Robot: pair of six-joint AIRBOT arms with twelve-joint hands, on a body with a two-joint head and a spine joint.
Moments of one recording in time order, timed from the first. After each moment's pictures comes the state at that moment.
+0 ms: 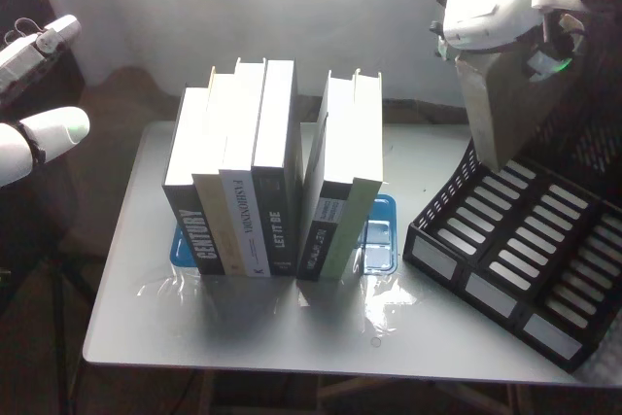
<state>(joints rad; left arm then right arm) 0.90 -1.05 1.39 -0.29 -1.16 0.01 0.06 -1.31 1.54 -2.74 0.33 0.97</state>
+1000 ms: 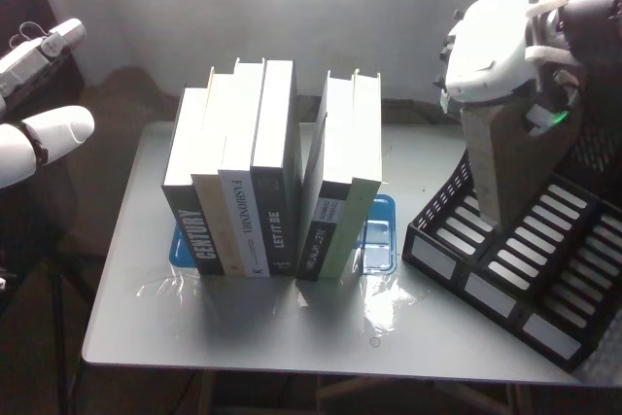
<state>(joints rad) 0.90 -1.06 1.39 -0.29 -1.17 0.01 -0.06 -1.37 1.61 -2.61 0.33 0.92</state>
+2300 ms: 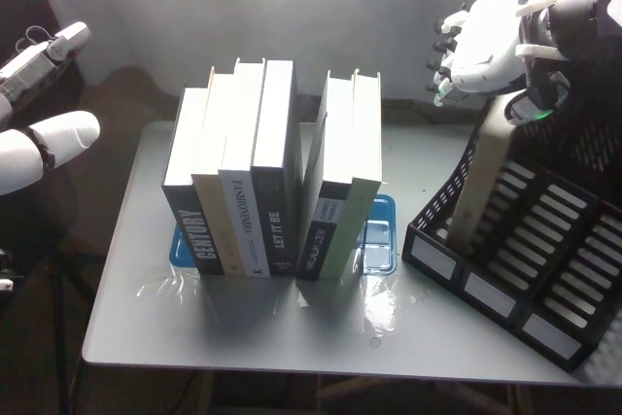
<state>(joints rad) 0.91 -1.09 1.42 -0.29 -1.18 0.01 -0.08 -1.45 1.75 -2.67 0.30 0.94</state>
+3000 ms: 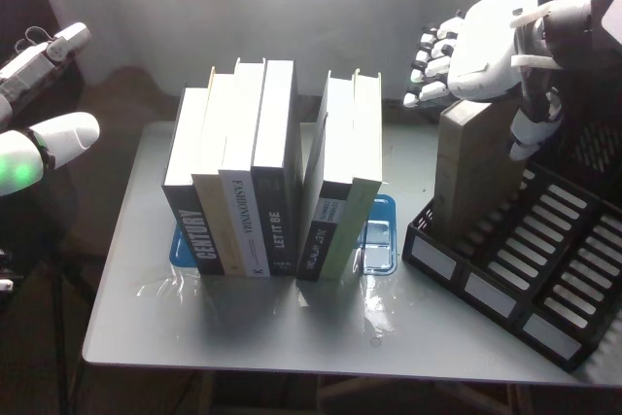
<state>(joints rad) 0.91 -1.10 1.43 -0.29 -1.18 0.01 -0.09 -1.44 1.72 -2.70 0.28 0.96</state>
